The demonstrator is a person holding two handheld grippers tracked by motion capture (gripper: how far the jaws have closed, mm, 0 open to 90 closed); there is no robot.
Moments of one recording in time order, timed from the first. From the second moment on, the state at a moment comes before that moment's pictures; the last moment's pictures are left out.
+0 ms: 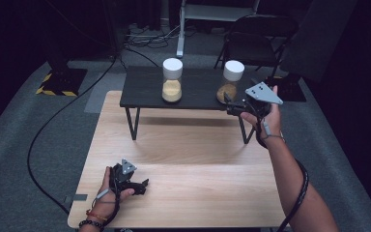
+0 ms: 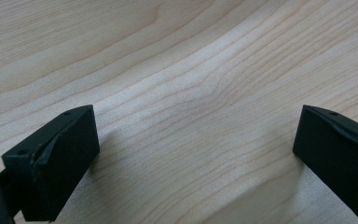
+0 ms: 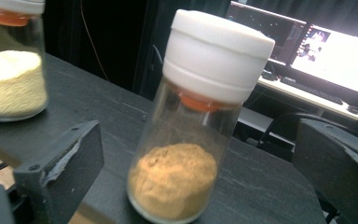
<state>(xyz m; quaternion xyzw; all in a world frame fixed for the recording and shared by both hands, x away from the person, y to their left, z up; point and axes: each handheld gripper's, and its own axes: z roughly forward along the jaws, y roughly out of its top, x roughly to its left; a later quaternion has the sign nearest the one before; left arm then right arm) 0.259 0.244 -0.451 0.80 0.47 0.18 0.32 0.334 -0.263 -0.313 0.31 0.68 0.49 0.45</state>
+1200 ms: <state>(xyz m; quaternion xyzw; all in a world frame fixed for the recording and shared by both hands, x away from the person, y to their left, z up) 0.260 0.244 -0.451 0.80 0.47 0.18 0.32 0.276 -0.283 -0.394 0.24 0.73 0.46 0.45</state>
